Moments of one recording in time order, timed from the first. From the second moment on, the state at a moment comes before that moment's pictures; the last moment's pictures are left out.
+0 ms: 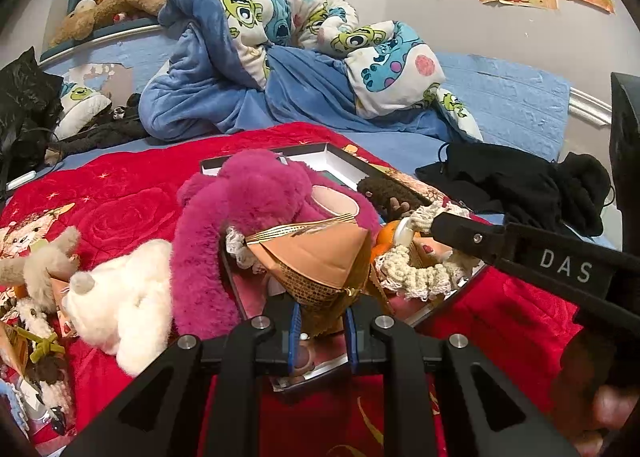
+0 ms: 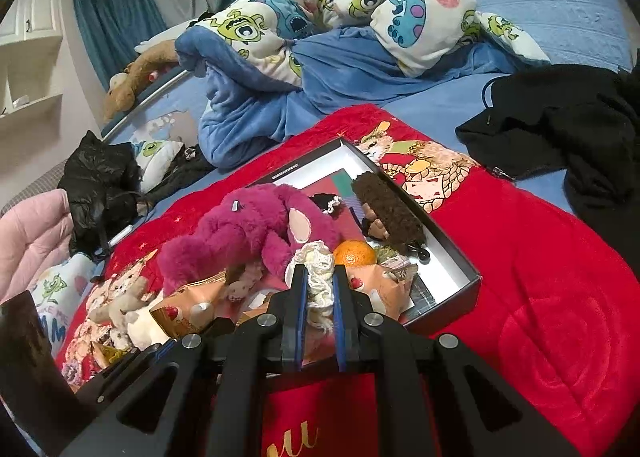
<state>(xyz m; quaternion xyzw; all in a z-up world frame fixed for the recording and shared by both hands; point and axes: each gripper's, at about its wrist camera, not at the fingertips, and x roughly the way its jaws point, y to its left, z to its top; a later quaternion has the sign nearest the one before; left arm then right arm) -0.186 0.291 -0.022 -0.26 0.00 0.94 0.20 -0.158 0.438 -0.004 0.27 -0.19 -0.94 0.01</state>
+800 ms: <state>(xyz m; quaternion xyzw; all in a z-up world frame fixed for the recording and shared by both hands) -0.189 0.288 -0.024 -0.27 -0.01 0.95 0.17 -0.158 0.434 -0.005 0.27 -0.18 -0.94 0.01</state>
